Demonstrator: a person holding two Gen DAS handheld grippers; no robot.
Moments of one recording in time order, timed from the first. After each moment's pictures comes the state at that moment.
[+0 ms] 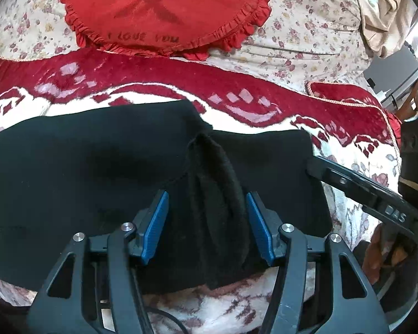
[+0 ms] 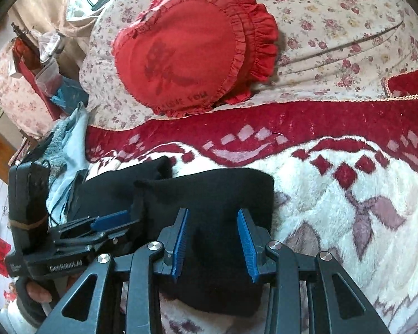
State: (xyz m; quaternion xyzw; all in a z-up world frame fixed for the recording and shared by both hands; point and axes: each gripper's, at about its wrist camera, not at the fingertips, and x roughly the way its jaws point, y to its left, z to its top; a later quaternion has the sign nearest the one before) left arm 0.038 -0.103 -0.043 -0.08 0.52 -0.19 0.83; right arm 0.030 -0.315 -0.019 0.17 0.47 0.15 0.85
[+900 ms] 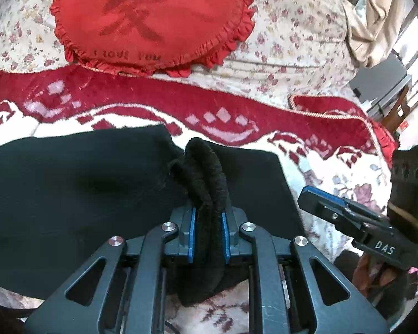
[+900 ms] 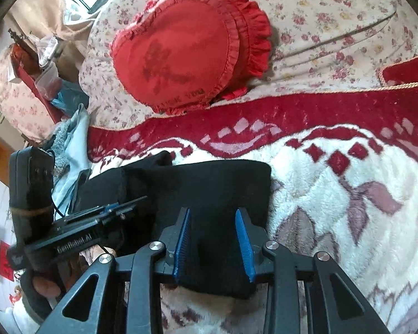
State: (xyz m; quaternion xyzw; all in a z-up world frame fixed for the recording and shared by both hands) left arm 0.040 -0.106 -0.016 -0.10 0.49 -0.22 0.83; right arm 0.007 -0.325 -0.005 0.18 0.46 0.16 0.85
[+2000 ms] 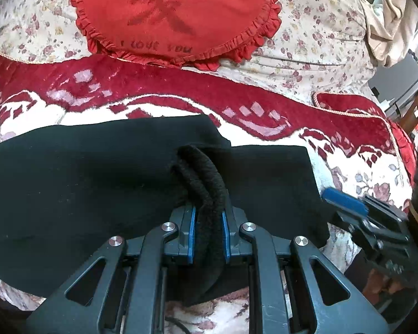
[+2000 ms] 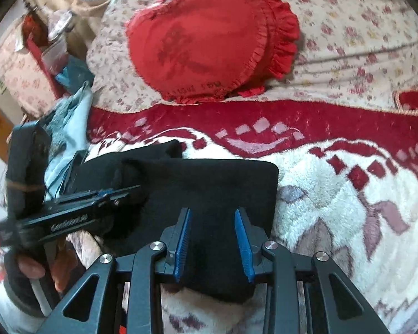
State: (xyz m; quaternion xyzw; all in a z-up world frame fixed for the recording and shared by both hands) left arm 0.043 -0.086 -0.037 -0.08 0.51 -0.17 0.84; right arm 0.008 -0.287 -0.009 0.10 0.47 0.18 0.86
